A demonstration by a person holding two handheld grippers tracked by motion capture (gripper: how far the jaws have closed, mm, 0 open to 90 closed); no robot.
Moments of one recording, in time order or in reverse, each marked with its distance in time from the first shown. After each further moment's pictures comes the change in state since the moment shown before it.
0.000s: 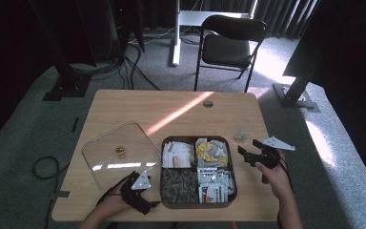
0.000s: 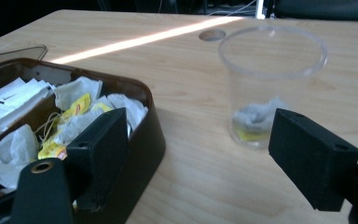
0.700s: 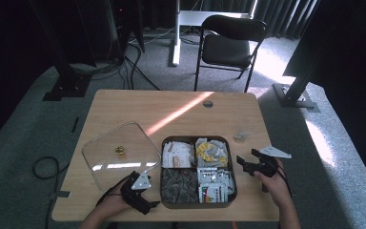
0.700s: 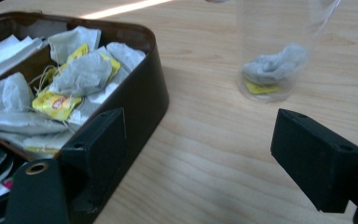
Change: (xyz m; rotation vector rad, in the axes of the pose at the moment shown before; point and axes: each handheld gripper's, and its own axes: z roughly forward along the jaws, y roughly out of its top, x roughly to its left) left arm 0.000 0.000 0.000 -0.001 0.002 -0.002; right arm 0.002 -0.033 0.000 0.071 0.011 -0.009
